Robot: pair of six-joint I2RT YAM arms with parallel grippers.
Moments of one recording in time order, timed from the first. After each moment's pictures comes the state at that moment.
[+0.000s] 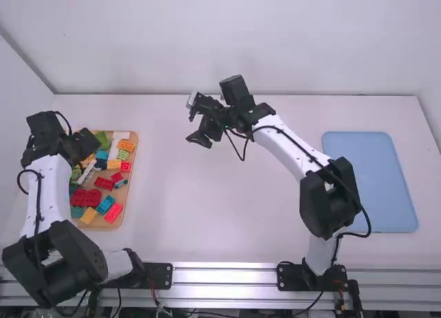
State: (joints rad) left arm 0.55 1.39 1.14 -0.69 -0.02 -0.32; right arm 0.55 1.92 1.60 -0.43 -0.64 -0.57
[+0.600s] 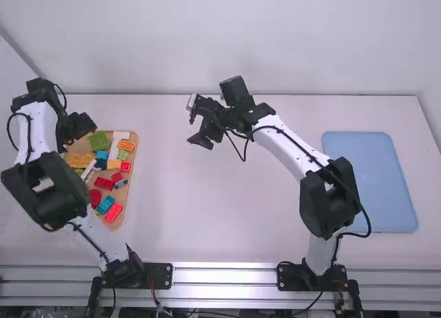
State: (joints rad) left arm 0.55 1.98 1.81 -1.14 -0.04 -0.25; right arm 0.55 1.92 1.60 -0.46 -0.64 -0.61
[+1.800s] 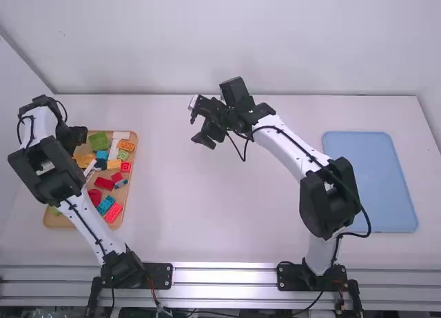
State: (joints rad) left arm 0.63 2.30 1.98 -1.17 -0.07 -0.93; right arm 0.55 1.92 1.60 -0.48 -0.53 -0.61
